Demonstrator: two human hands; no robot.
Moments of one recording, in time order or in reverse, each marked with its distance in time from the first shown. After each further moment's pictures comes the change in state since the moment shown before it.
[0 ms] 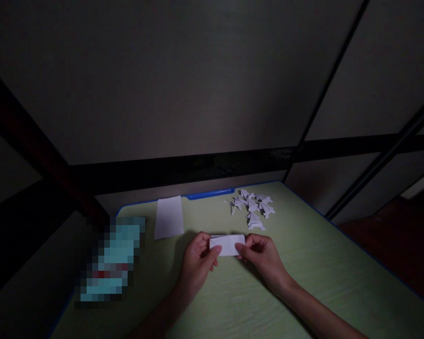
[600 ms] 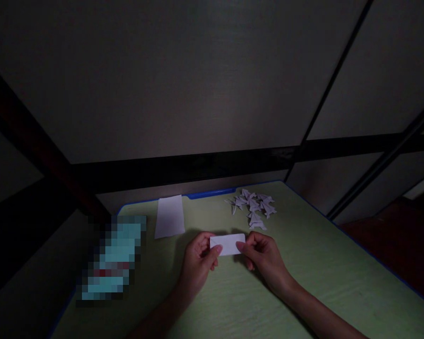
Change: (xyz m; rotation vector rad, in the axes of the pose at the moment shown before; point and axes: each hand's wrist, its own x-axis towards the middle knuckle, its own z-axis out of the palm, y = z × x) left_hand 0.002 -0.003 -0.001 -0.055 0.001 0.006; right_hand -0.002 -0.003 0.003 0.034 0.007 0.015
